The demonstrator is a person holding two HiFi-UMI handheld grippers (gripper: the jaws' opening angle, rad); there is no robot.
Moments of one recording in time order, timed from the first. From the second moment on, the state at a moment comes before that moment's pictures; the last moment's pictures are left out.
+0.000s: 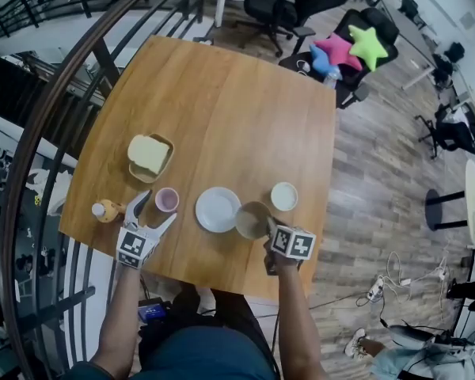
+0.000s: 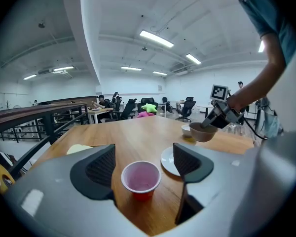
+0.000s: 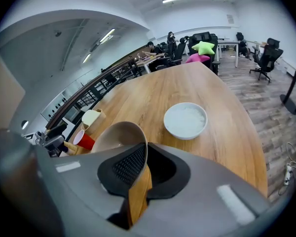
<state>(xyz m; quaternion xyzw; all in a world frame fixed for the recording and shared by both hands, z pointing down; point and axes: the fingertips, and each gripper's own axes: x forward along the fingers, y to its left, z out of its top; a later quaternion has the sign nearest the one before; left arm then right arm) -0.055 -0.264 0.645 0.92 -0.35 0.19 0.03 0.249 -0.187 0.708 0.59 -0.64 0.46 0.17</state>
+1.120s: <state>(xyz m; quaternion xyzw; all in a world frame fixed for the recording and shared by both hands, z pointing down) -0.068 -0.222 0.632 0.92 -0.33 0.21 0.01 0.315 -0.119 0.772 0.63 -0.55 0.53 0.16</state>
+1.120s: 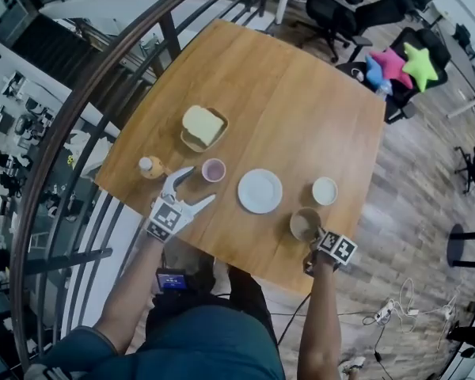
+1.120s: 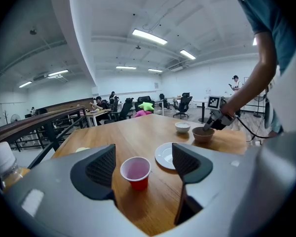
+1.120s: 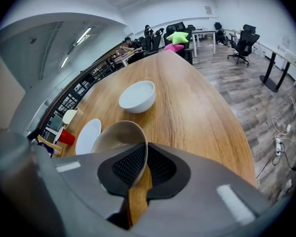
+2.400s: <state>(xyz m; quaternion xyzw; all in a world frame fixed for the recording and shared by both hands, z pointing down) -0.096 -0.200 0.498 0.94 -0.31 0.11 0.00 0.238 -0.153 0.469 0.65 -0.73 0.23 0.03</state>
